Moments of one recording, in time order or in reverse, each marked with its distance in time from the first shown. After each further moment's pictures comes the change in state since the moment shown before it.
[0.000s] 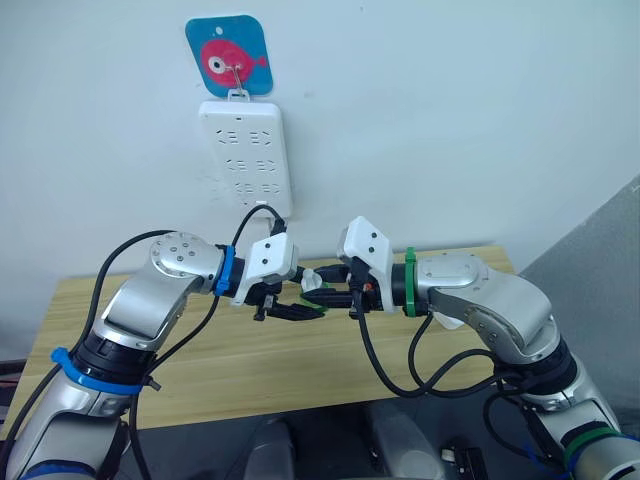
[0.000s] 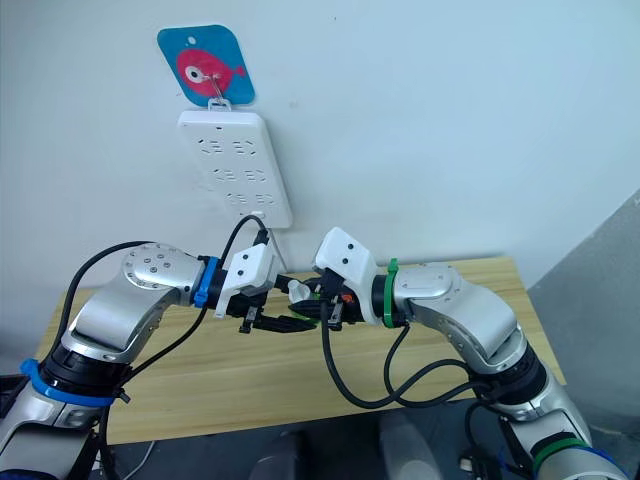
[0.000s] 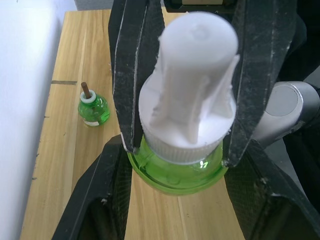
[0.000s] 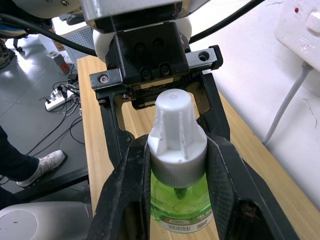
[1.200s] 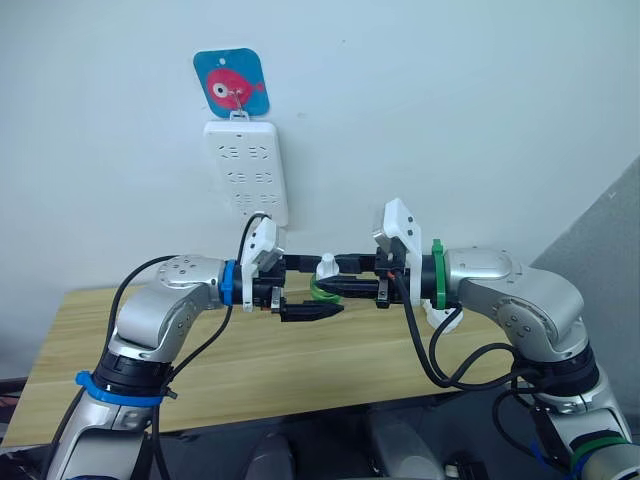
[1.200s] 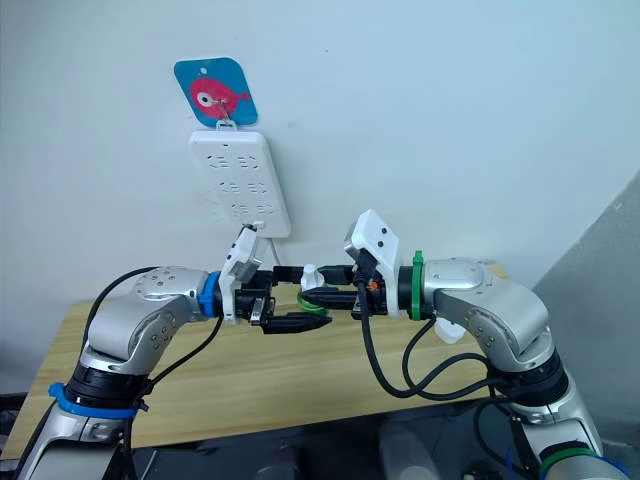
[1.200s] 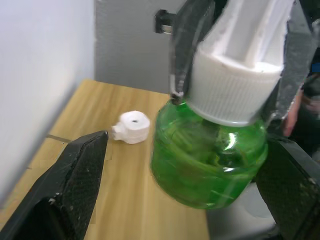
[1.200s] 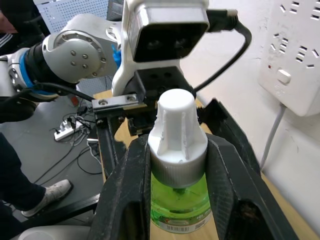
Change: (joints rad) left arm 0.087 -0.161 0.127 0.027 -0.260 0.172 0.098; right arm 0.045 -0.040 -0.161 -0.011 0.148 -0.018 0.062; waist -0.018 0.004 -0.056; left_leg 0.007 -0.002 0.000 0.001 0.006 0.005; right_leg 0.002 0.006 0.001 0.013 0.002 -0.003
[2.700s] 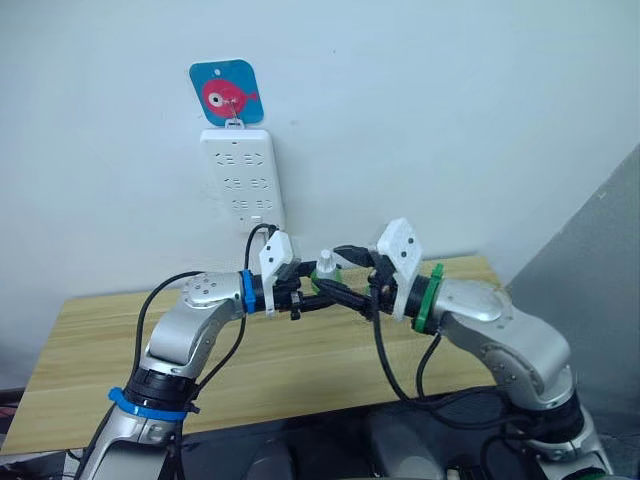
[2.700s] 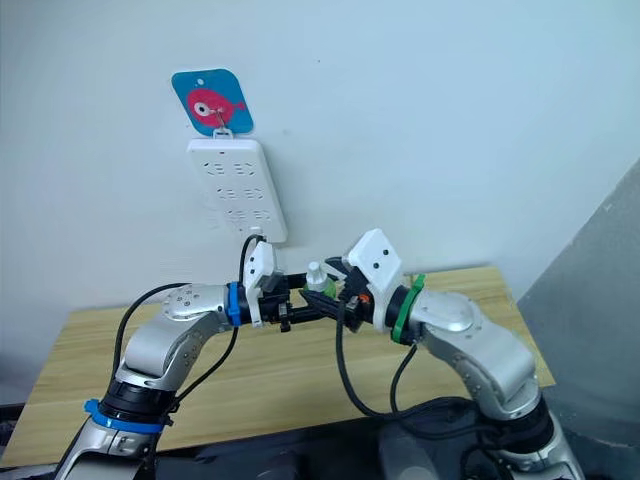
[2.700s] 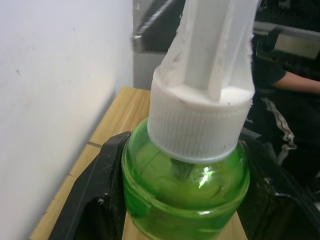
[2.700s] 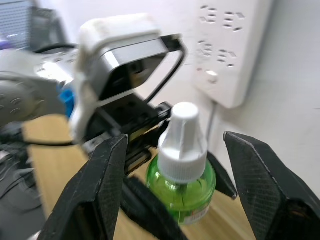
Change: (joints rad) left arm 0.075 -0.127 -0.025 0.053 0.155 -0.226 0.190; right arm 0.202 0.180 0.058 -0.158 -0.194 -0.063 -0.377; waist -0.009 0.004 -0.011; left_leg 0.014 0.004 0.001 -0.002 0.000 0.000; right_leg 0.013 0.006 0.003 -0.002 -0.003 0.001
